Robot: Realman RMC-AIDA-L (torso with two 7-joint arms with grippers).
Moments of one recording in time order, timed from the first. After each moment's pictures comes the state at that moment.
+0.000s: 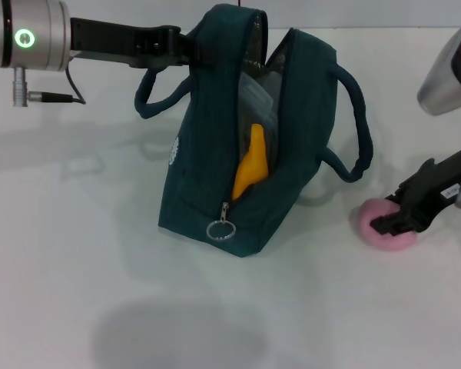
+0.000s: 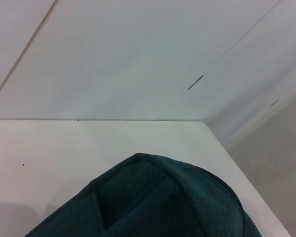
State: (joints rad) left arm -0.75 -2.01 0.84 0.85 2.02 1.48 -2.39; right arm 0.60 2.01 -1.41 -1.26 -2.40 -1.52 2.30
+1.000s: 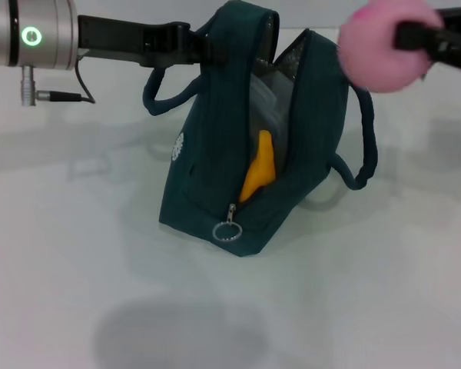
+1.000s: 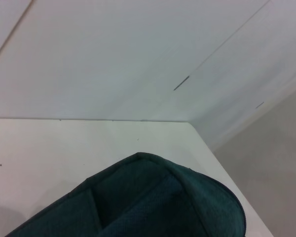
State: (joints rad) left arm -0.75 -2.02 0.85 0.85 1.99 1.50 -2.40; right arm 0.61 1.97 -0.71 -0.88 -1.66 -1.82 1.68
